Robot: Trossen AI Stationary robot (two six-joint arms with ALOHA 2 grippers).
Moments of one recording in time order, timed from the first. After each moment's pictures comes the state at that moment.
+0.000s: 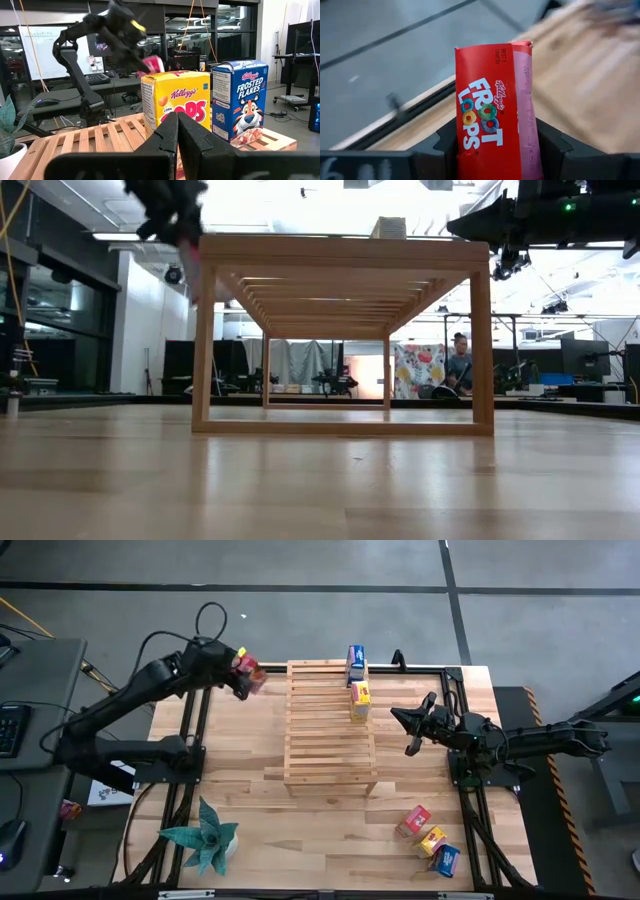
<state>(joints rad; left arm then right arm) 0.58 0.99 1.11 -0.81 -0.19 -0.20 -0.05 0.64 0.21 0.63 0.34 0.00</state>
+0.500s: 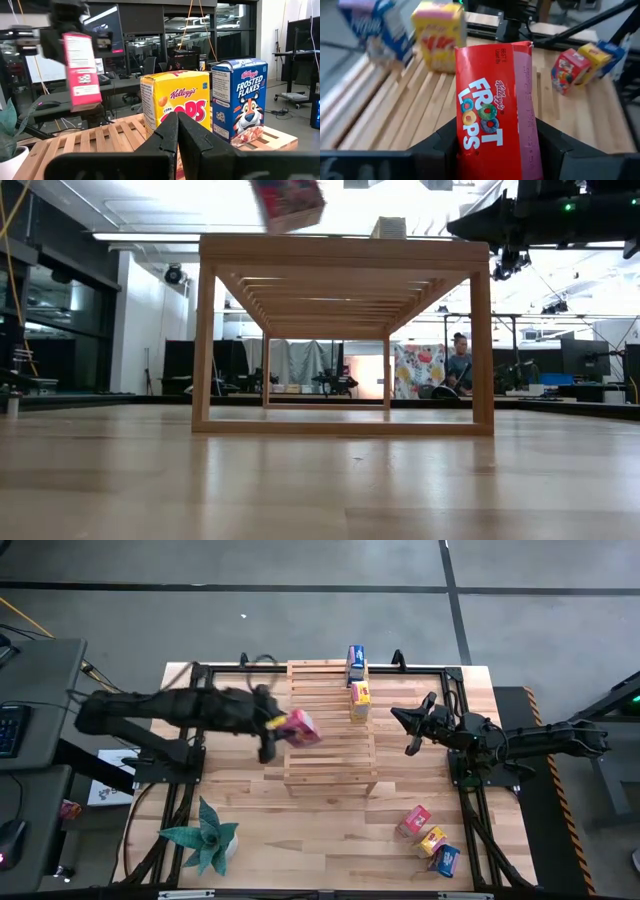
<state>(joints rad) -0.08 1.25 1.35 -0.67 -0.26 -0.15 -0.05 0.64 0.21 0.62 0.35 0.02</state>
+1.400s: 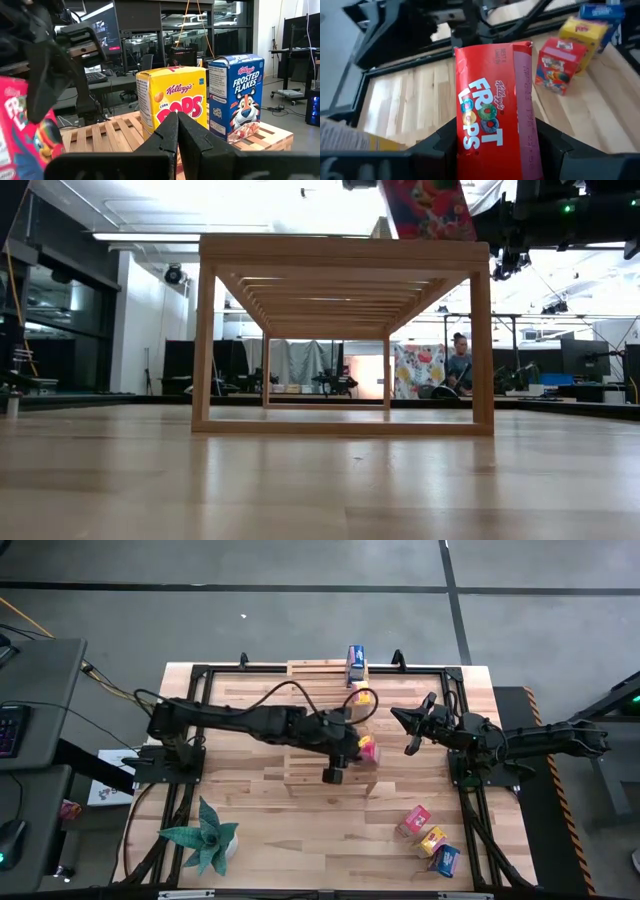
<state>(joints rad) -0.09 1.85 1.78 -0.55 -0.10 0.23 -0.05 0.64 0.21 0.61 0.36 0.03</state>
